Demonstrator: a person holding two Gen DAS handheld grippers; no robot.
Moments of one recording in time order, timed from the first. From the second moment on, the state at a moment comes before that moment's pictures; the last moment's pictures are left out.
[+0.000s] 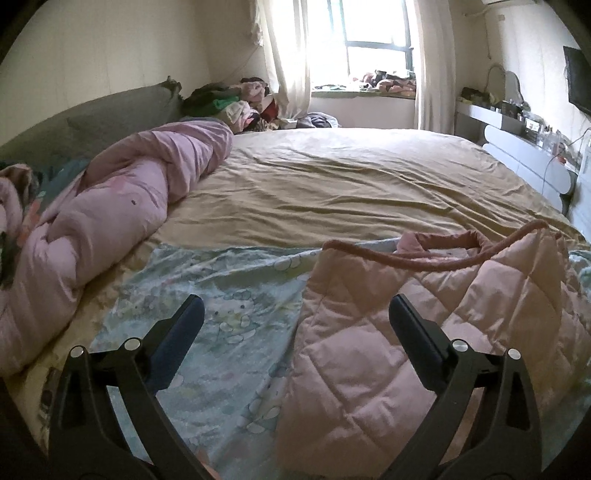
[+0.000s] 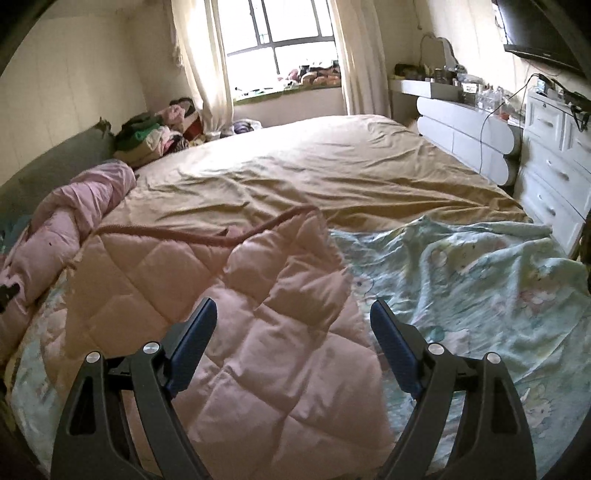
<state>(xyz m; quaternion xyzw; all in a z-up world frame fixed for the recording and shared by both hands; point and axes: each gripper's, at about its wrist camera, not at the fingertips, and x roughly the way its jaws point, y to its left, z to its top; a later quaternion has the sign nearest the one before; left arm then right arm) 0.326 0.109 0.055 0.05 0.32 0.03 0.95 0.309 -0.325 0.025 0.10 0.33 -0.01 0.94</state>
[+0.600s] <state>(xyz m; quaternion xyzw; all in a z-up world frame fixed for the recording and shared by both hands) 0.326 0.132 -0.028 0.00 0.41 -0.01 0.91 0.336 -0.332 -0.006 0.08 0.36 -0.04 0.93</state>
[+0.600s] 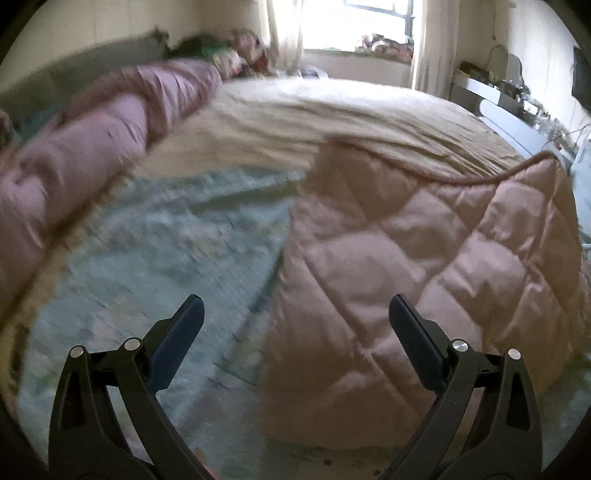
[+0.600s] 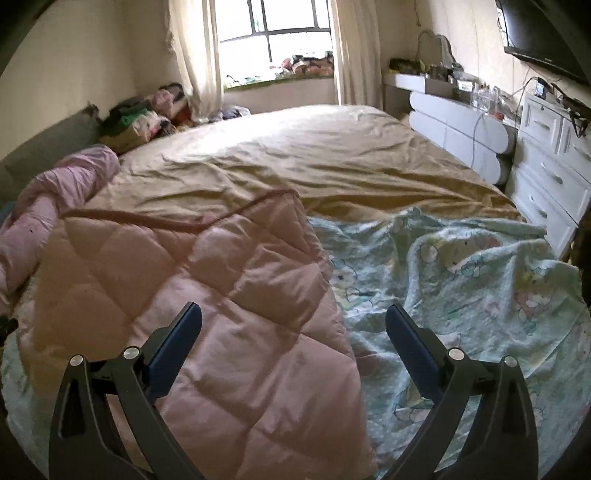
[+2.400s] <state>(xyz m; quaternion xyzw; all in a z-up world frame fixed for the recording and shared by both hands) 0.430 0.088 -0.063 0.08 0.38 0.01 0.92 0.444 -0.359 -0.078 0.12 0.38 -0.15 0.91</state>
